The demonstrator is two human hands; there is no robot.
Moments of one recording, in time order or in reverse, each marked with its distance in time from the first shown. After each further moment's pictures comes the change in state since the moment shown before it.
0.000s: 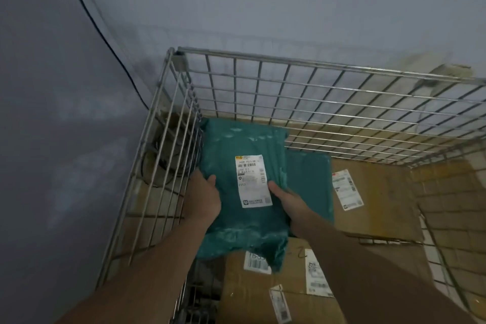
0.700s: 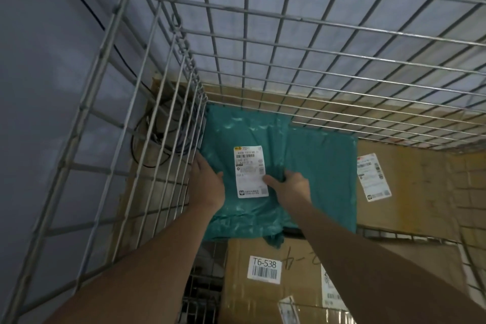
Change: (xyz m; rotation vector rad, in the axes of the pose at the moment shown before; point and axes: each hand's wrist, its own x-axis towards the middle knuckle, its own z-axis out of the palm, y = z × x) left_hand 0.070 -0.073 0.064 0.358 -0.066 0.062; right_hand 0.091 0.023 0.018 -0.721 0.272 -0.189
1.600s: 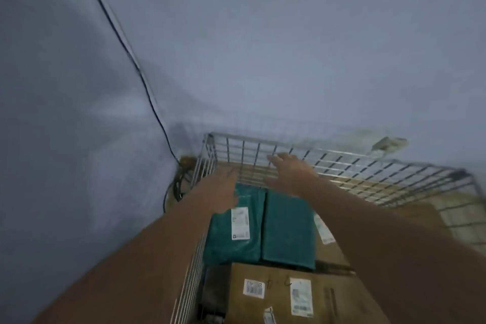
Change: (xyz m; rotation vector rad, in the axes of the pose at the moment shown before) left_hand -0.140 0.190 -0.290 0.620 -0.283 0.526; right_hand -0.227 -0.232 -0.242 -0.927 0.012 -0.541
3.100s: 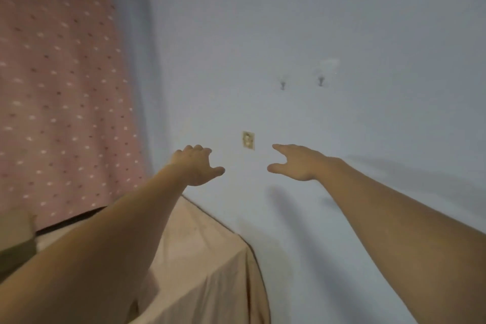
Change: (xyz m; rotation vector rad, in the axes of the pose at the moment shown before) left_hand -1.342 0.477 0.197 -0.284 0.595 -2.456; right_hand -1.180 -0.556 0.047 -0.443 -0.017 -2.240
